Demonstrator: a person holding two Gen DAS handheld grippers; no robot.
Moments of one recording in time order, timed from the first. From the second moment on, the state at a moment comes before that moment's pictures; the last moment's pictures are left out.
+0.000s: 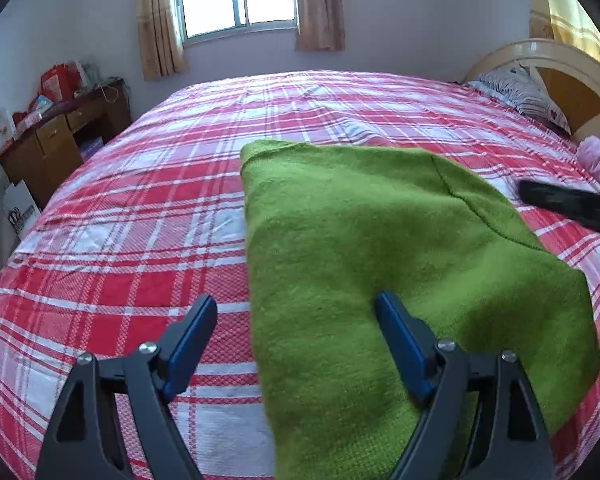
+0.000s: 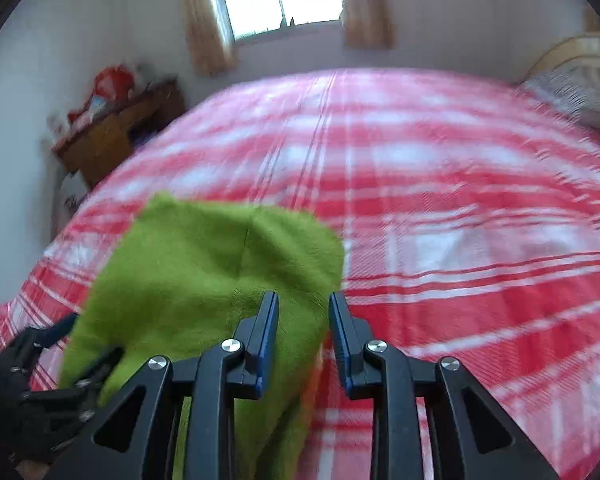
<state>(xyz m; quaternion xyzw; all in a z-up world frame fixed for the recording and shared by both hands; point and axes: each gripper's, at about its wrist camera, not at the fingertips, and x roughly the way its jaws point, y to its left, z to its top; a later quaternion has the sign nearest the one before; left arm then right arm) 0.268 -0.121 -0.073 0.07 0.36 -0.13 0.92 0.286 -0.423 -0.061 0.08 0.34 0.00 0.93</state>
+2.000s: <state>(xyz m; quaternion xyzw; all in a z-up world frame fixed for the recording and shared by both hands) 0.308 -0.095 -0.074 -0.12 0.45 -0.32 0.82 0.296 -0.421 -0.110 0.23 0.41 0.13 0.88</state>
